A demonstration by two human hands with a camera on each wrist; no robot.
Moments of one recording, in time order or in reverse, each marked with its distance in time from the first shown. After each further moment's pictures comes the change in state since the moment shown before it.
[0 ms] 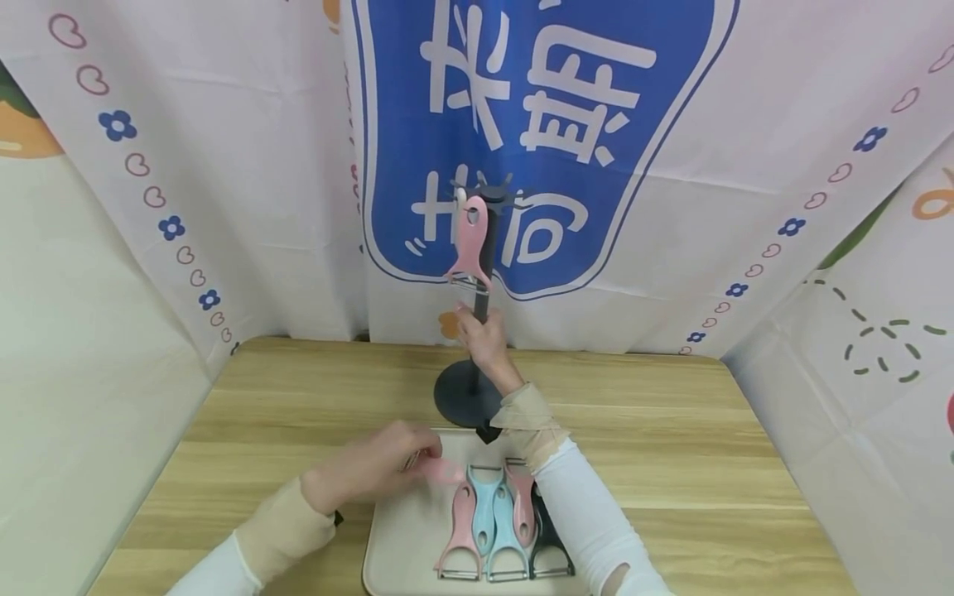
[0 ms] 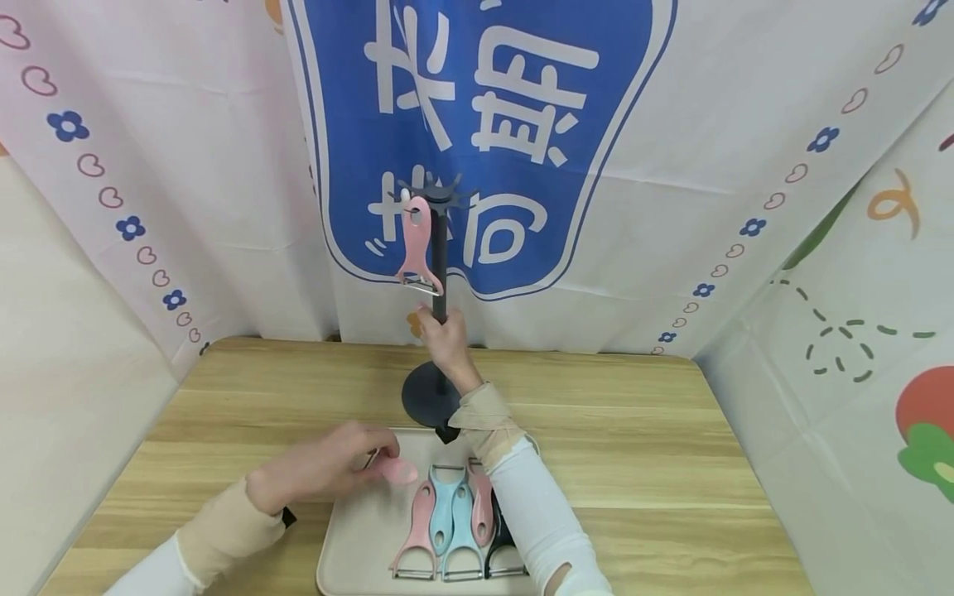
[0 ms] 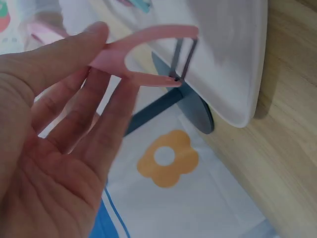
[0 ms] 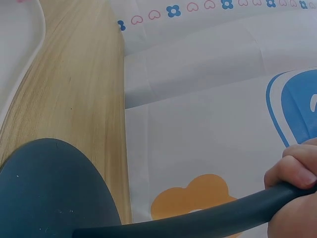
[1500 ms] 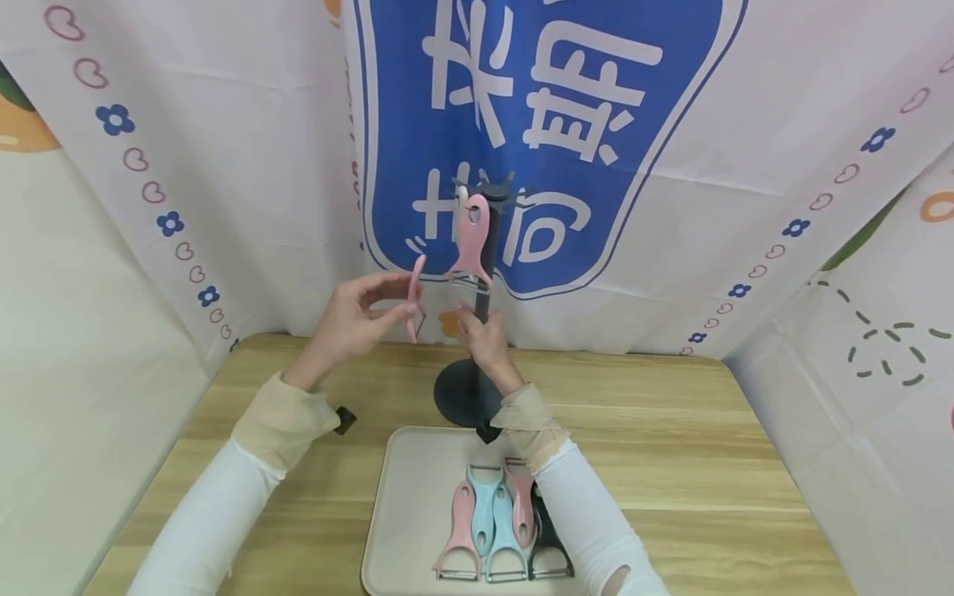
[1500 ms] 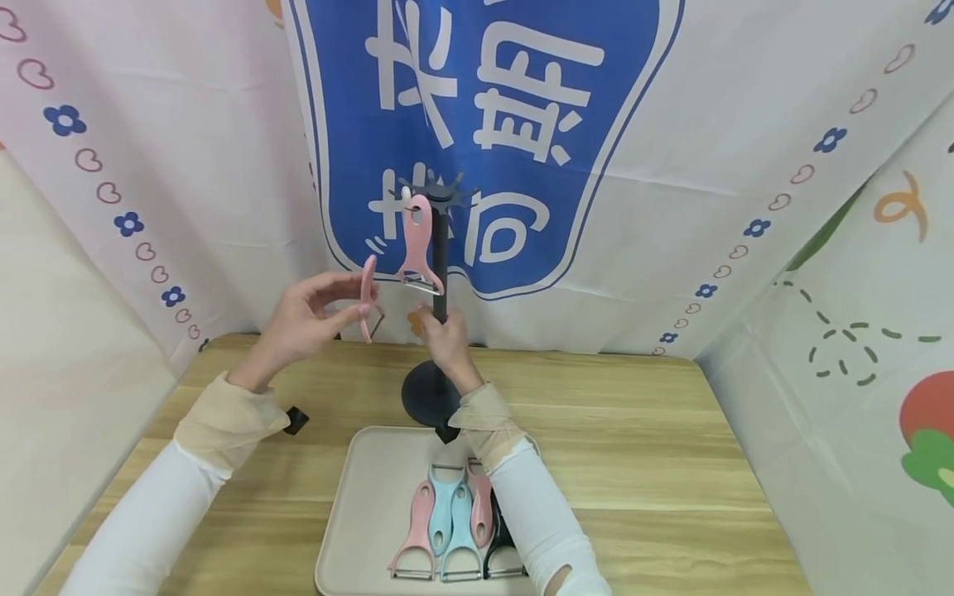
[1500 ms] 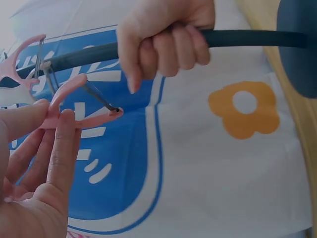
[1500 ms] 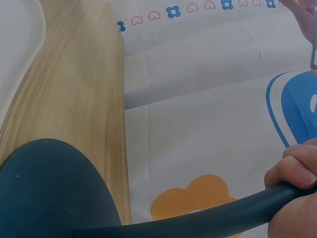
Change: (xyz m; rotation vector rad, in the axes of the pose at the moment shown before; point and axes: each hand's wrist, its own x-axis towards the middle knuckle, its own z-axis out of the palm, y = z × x) left_hand 0.056 -0.040 -0.124 -0.346 0.608 -0.174; right_hand -0.001 0.001 0.000 -0.020 0.014 0.005
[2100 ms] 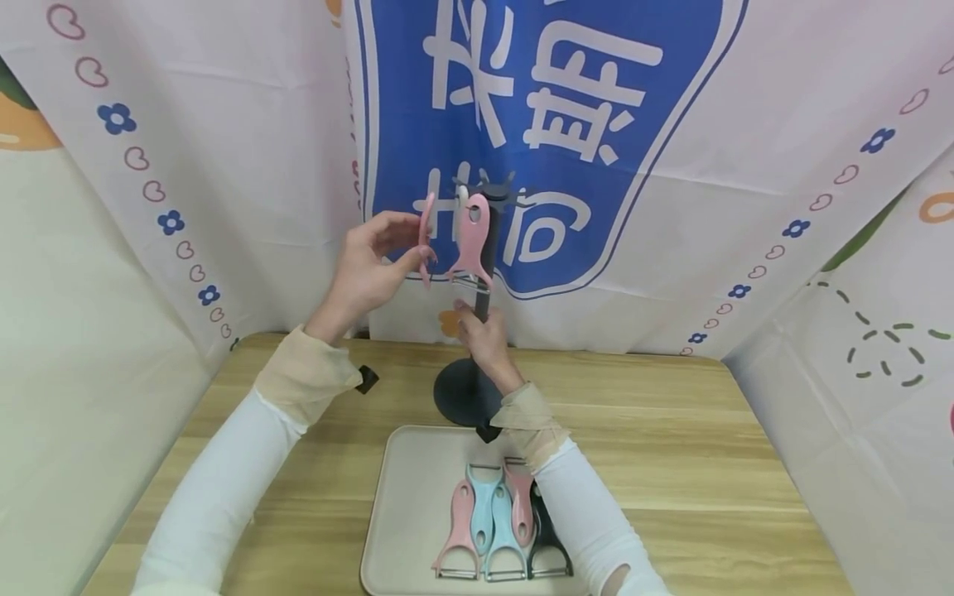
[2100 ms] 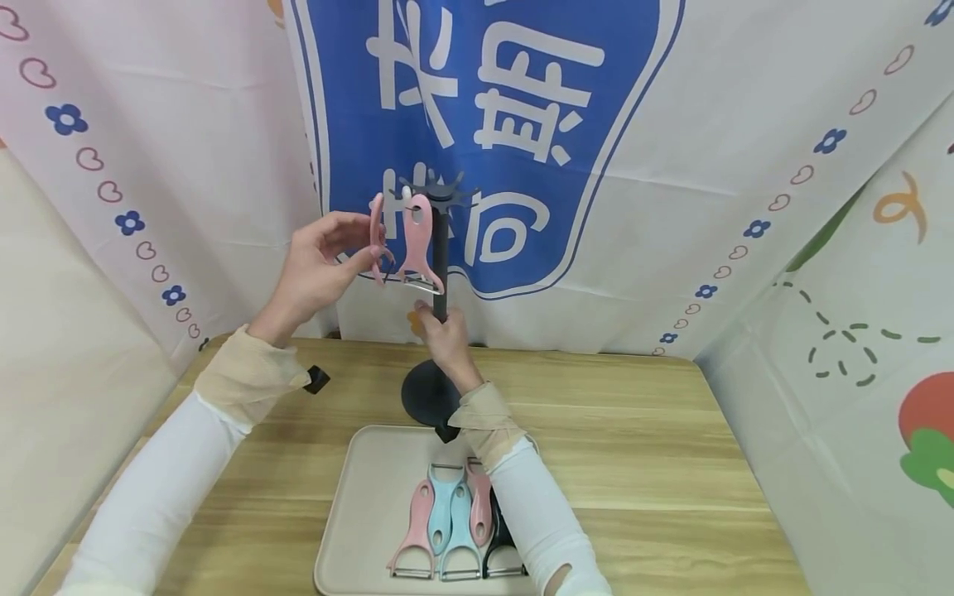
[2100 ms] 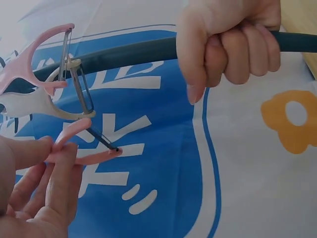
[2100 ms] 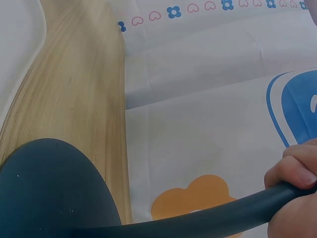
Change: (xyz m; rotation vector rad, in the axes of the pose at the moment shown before) left_hand 0.056 0.031 0.001 -0.031 0.148 0.046; right_hand 0.002 -0.001 0.000 -0.031 0.000 -0.041
